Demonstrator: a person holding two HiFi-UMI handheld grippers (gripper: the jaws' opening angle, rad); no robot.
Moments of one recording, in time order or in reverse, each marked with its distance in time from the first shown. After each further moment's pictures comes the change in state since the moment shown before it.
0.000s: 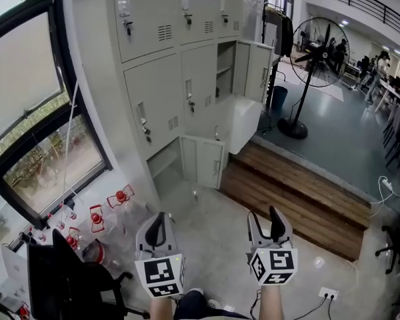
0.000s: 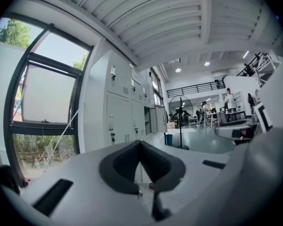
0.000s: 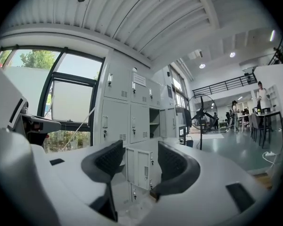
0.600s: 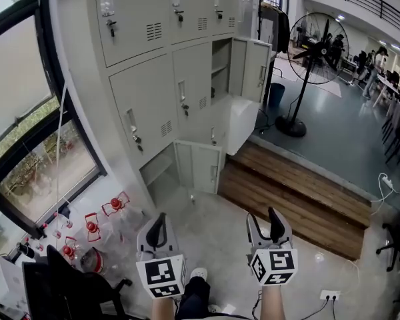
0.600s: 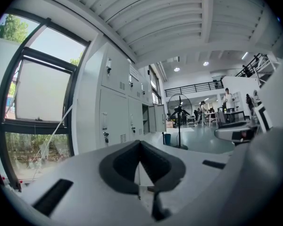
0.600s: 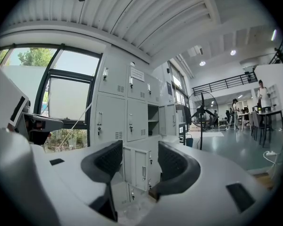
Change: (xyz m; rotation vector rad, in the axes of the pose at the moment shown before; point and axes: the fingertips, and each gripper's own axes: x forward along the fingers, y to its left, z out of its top) left arm 0.066 -0.005 -0.004 0.000 0.014 -0.029; right arm 0.055 -0.018 -0.013 0.003 0.033 -0.002
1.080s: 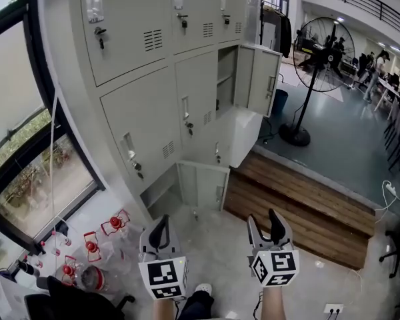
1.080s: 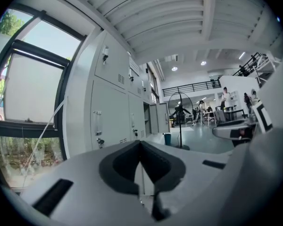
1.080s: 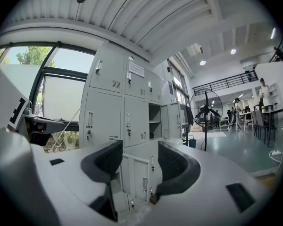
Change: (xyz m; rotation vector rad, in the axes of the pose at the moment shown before) left arm 0.116 0.034 0.012 0.019 -0.001 -0.038; right arm 0.117 -0.002 0.013 0.008 -0.010 -0.001
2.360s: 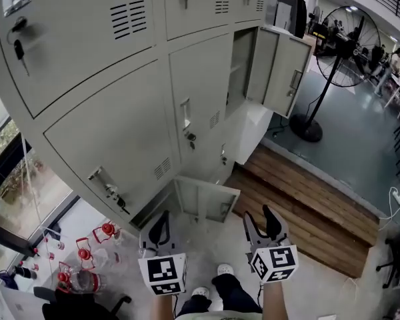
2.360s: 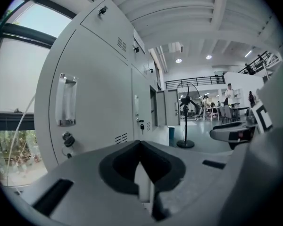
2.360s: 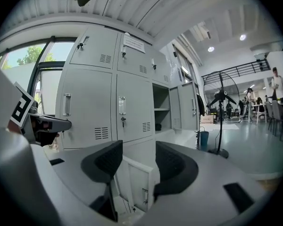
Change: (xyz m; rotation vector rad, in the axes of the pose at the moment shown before) left arm 0.190 0.030 -0.036 -0.024 0.104 0.004; right arm 0.198 -0.025 -0.045 0.016 0.106 0.117
